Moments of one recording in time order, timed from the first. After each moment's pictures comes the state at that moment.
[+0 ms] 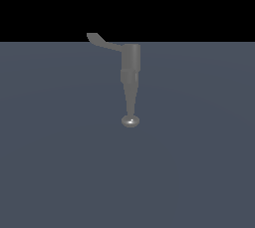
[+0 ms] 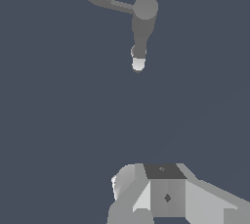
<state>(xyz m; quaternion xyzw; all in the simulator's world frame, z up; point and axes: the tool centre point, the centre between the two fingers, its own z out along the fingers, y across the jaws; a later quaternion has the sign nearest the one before) -0.246 0.000 0.484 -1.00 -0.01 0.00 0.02</state>
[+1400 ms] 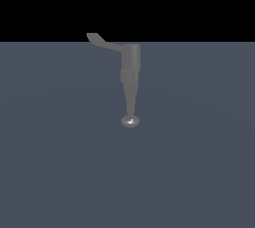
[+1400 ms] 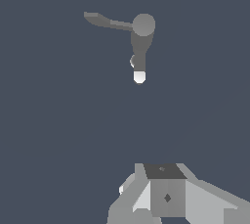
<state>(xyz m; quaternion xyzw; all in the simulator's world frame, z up) -0.221 0.010 0.493 -1.00 0.02 -0.01 0.02</state>
